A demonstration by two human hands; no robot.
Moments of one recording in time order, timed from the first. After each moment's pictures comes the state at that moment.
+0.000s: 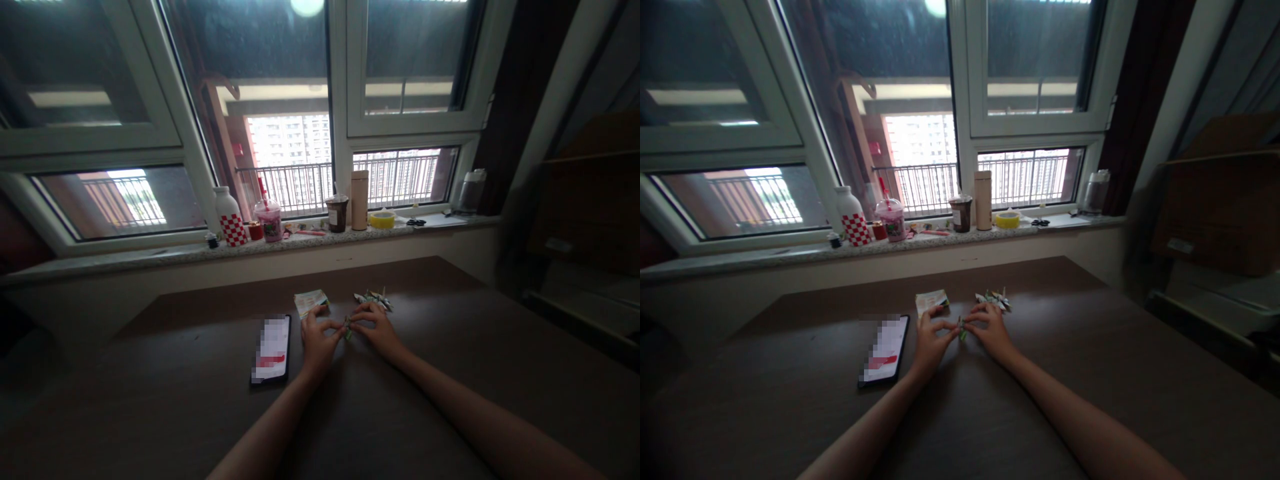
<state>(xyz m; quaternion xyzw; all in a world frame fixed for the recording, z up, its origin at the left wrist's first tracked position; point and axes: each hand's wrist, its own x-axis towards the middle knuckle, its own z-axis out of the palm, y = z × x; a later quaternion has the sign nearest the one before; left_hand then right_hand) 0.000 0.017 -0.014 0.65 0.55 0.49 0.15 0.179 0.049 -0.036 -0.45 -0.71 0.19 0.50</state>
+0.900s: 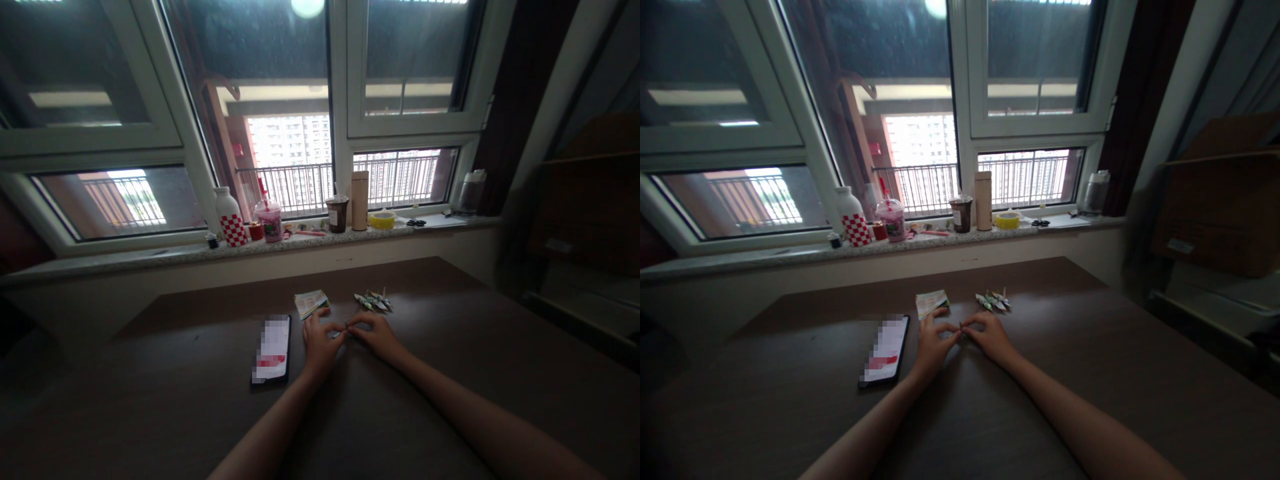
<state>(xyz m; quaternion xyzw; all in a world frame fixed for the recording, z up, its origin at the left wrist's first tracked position) 0.002 0.015 -0.014 0.68 0.58 0.43 0.12 0.175 0.042 -0.030 -0.42 -0.73 0.28 0.46</state>
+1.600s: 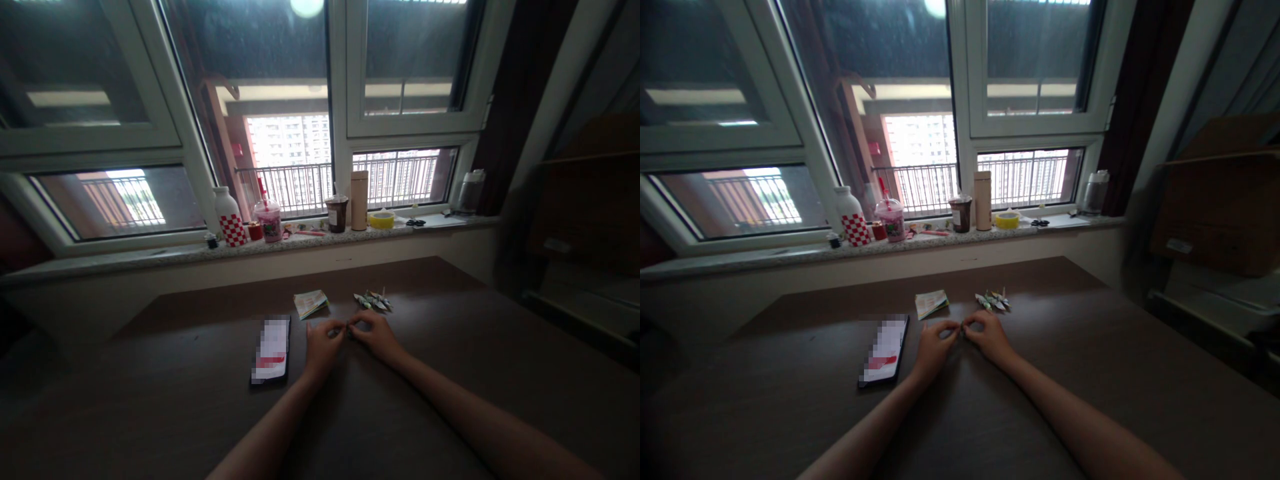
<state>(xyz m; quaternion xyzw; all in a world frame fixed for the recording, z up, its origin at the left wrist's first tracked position) 0.006 0.009 -0.003 0.68 0.54 0.44 0.23 0.171 0.038 -0.025 -0.43 -0.73 0.22 0.48</state>
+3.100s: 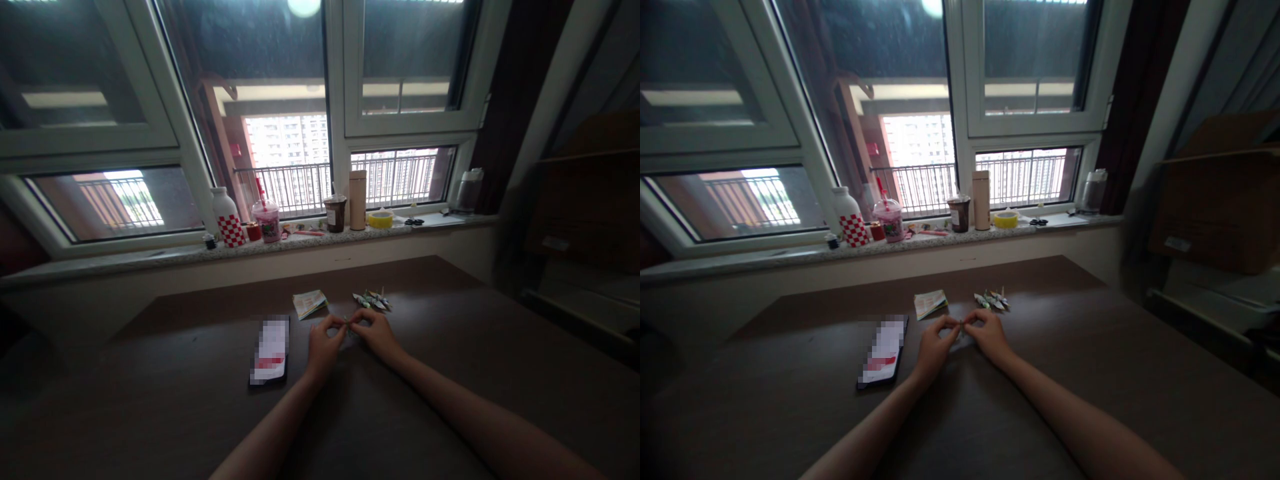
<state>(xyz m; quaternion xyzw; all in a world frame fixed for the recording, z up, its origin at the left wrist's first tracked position) 0.012 0.008 0.000 0.66 0.51 0.49 0.26 0.164 0.038 -0.024 -0.46 -0.65 0.30 0.52</state>
